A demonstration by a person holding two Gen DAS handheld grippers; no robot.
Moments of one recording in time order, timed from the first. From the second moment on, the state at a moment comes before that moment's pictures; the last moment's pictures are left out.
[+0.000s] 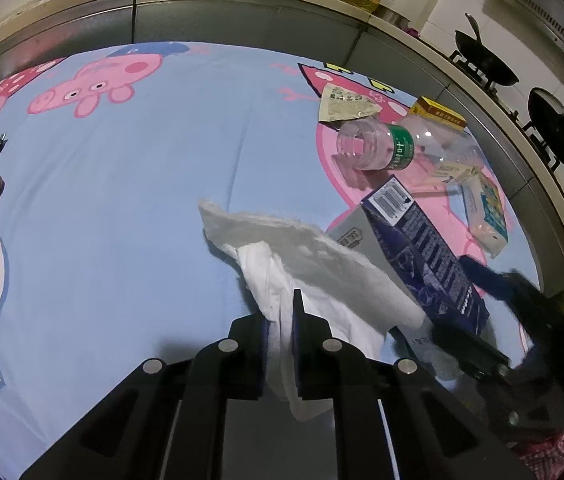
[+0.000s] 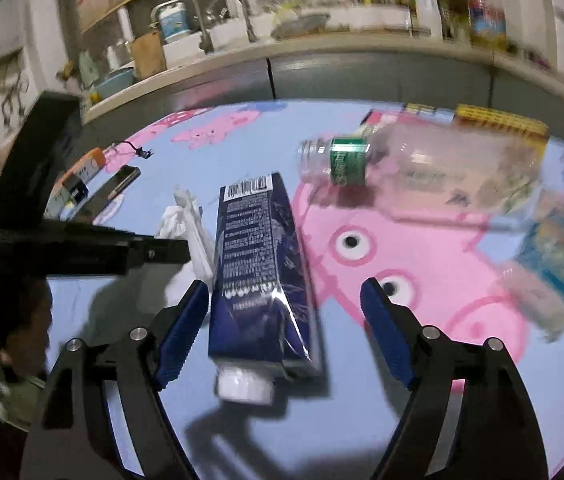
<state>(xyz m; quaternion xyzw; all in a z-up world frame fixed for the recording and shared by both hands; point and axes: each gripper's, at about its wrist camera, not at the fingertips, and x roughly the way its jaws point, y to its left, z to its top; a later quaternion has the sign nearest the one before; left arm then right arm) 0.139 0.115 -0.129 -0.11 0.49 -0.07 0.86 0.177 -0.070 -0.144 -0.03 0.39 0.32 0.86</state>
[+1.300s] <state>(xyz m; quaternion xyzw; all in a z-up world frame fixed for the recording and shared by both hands) 0.226 -0.316 -0.077 0.13 0.46 -0.35 0.81 0.113 -0.473 -0.133 0.31 0.29 -0.02 0.91</state>
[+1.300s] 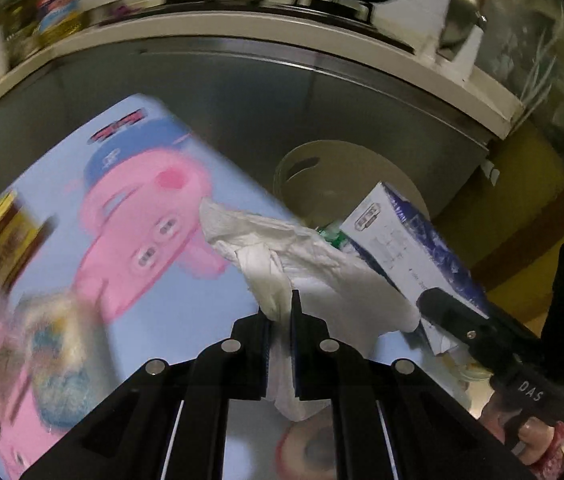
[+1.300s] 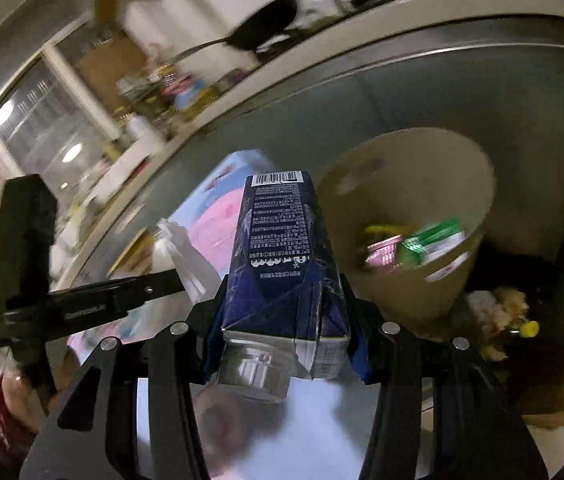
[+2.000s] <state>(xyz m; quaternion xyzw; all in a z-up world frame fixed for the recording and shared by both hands) 0.251 -0.382 -0.065 0.17 0.38 -0.33 0.85 0.118 -0.538 -0.145 0.34 0.23 -0.13 0.90</state>
